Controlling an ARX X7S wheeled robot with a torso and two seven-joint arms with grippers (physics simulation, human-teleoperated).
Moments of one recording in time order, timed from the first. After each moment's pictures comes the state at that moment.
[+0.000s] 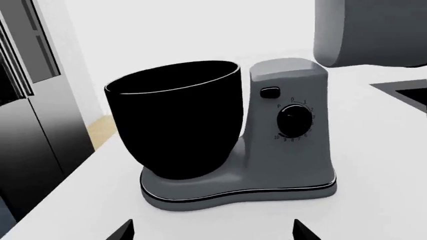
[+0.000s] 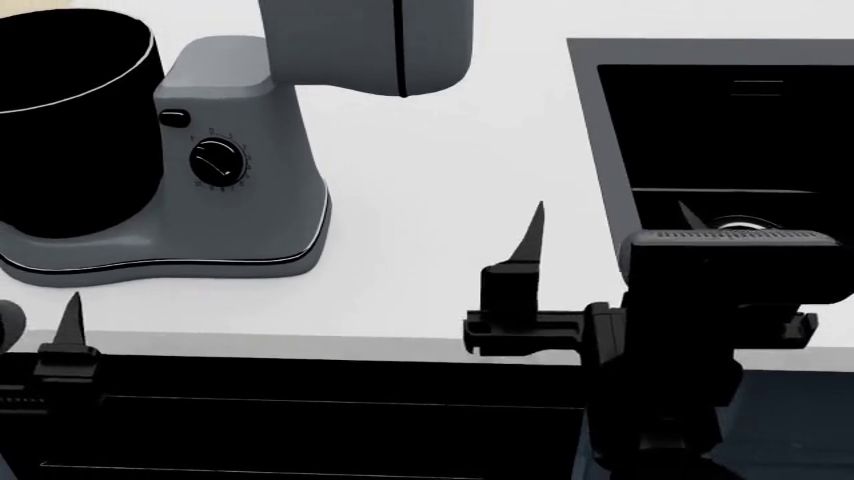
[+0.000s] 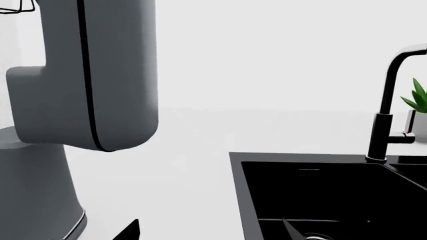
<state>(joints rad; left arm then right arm) -0.44 -0.26 -0.06 0.85 -0.34 -1.36 -0.26 0.51 0.18 -0.03 -0.59 0.26 0.94 0.17</state>
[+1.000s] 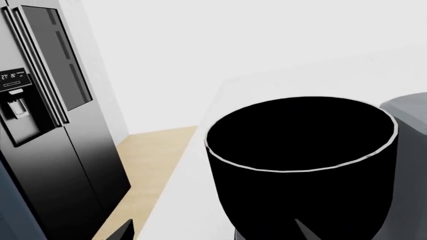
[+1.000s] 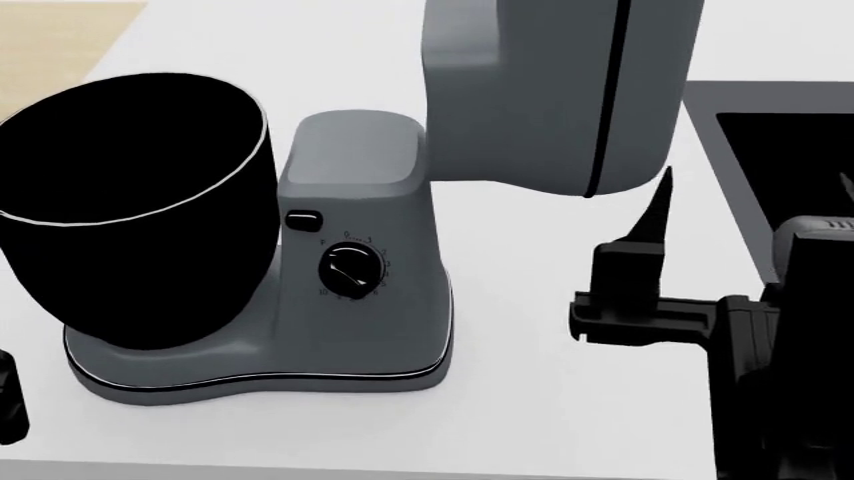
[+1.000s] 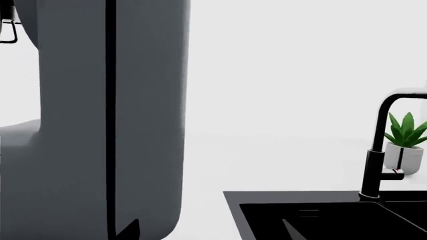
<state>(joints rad) -0.62 -0.51 -0.31 0.89 -1.49 -1.55 -1.10 0.57 0.28 0.15 -0.85 0.35 1.22 0.22</state>
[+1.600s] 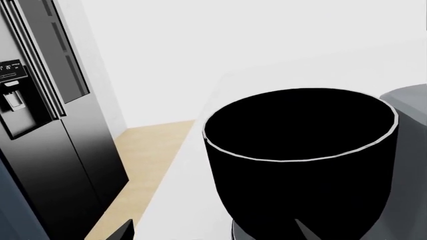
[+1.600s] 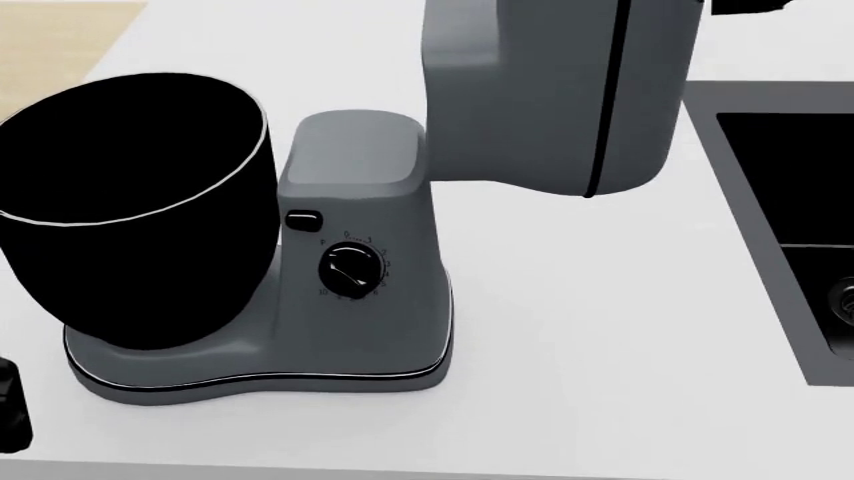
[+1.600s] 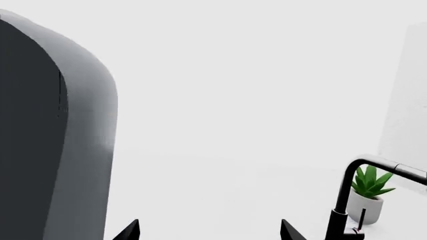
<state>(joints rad) -0.58 -0.54 -0.28 0.88 -1.50 -1.49 -1.11 1.30 0.45 -0.09 -0.24 0.32 1.28 0.15</state>
